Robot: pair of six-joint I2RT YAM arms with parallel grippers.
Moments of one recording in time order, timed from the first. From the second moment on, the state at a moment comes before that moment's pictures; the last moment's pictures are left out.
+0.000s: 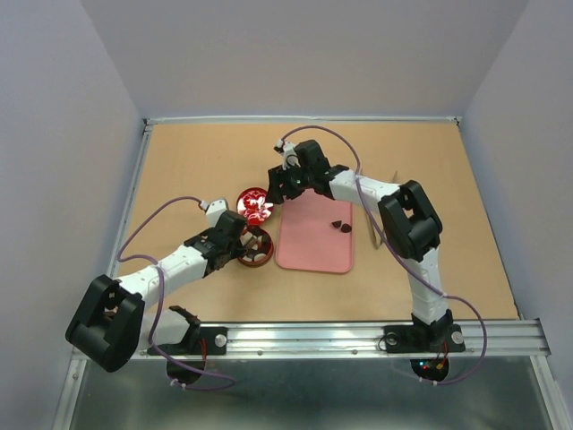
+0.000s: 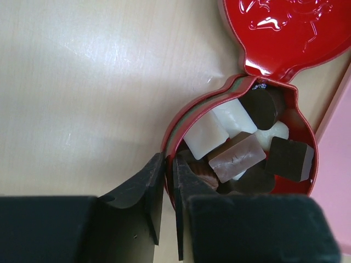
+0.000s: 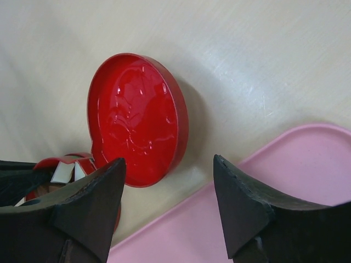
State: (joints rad) left arm -0.57 1.19 0.53 -0.29 -0.39 -0.78; right arm 0.62 2.15 1.59 -0.10 -0.45 0.21
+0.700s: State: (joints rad) left arm -0.57 1.22 0.56 -0.28 -0.40 -0.74; right arm 0.62 2.23 1.61 -0.07 -0.54 0.23
